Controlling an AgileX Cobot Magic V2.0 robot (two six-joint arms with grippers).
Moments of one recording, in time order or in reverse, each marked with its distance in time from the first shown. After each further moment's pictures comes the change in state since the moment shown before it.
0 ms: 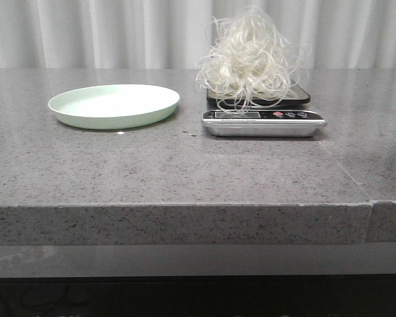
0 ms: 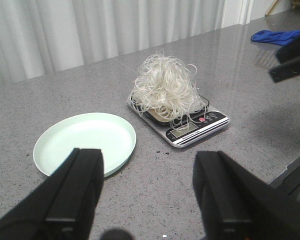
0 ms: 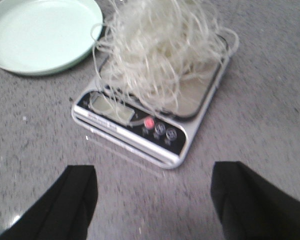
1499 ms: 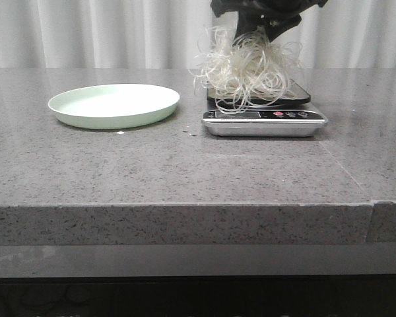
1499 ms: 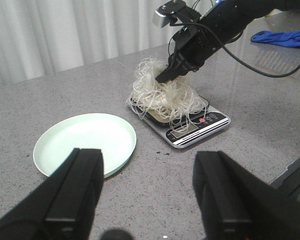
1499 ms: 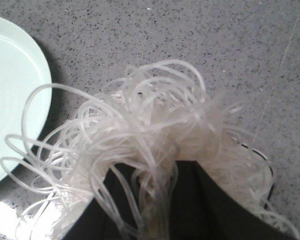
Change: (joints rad) left arm 0.000 0.000 0.002 0.000 -0.003 0.000; right arm 0.008 0.759 -0.665 -0.063 0.026 0.000
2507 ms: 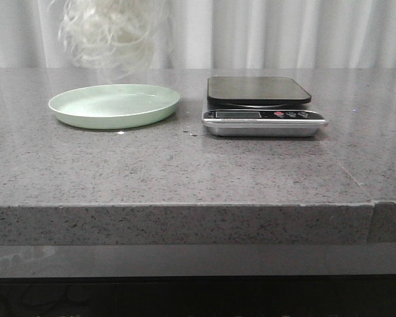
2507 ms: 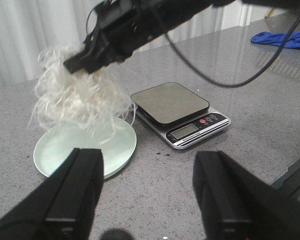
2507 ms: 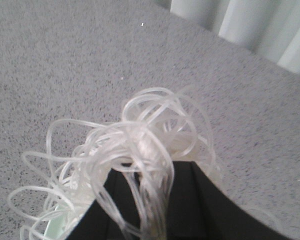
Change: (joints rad) left arm 0.000 0.000 0.000 0.000 -0.004 0.000; right arm 0.274 0.221 -0.466 0.015 -0.044 -0.002
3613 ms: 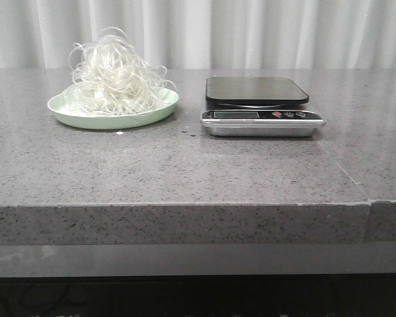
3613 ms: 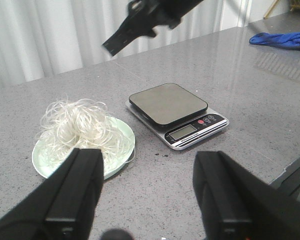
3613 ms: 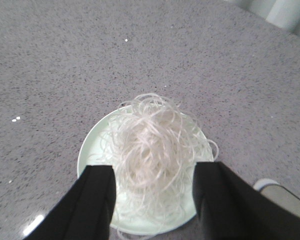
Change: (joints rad) left arm 0.000 -0.001 0.000 0.000 -0.002 0.000; right arm -0.003 -0.281 0.148 0.000 0.241 0.055
